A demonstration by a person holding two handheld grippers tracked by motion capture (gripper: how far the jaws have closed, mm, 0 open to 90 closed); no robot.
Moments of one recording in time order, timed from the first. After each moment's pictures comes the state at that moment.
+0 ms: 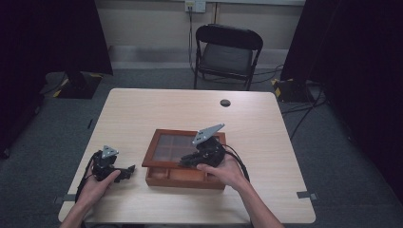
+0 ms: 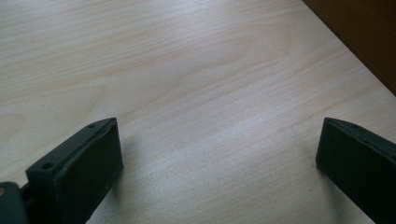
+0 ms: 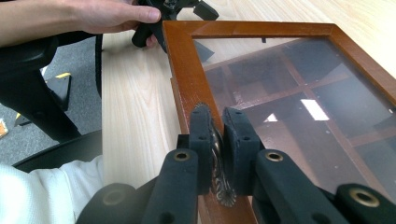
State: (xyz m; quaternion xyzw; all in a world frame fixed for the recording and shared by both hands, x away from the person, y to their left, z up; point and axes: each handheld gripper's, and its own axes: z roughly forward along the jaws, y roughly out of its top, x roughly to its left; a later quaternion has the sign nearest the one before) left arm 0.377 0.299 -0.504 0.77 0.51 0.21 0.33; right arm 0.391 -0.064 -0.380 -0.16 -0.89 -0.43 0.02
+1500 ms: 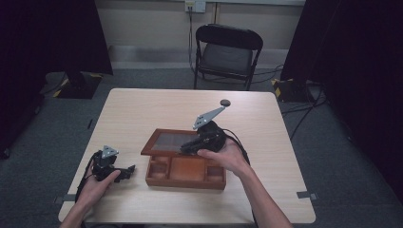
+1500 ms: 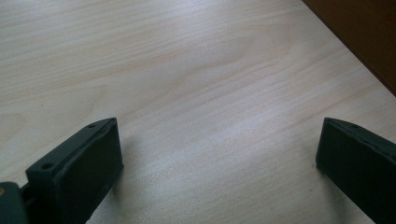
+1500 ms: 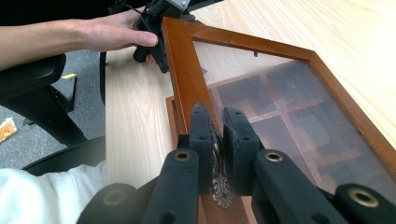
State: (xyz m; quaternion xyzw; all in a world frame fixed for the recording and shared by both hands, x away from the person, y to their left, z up) left arm 0.377 0.299 -0.504 0.77 0.51 0.21 0.33; right arm 0.414 -0.063 -0.344 -0.16 -0.89 -0.42 0.03
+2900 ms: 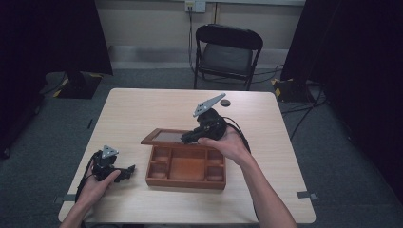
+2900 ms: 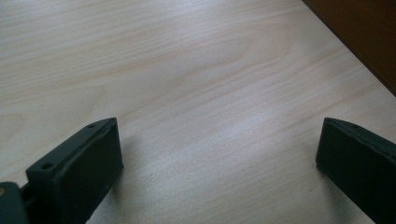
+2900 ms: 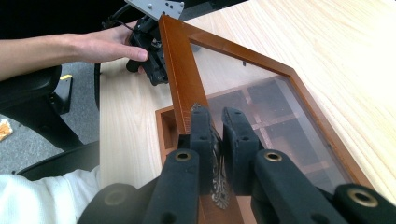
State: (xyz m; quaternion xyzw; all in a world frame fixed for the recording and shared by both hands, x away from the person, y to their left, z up) left arm 0.377 0.299 -0.504 0.77 0.51 0.21 0.33; right arm 0.434 -0.063 -0.319 -0.15 -0.89 -0.42 0.02
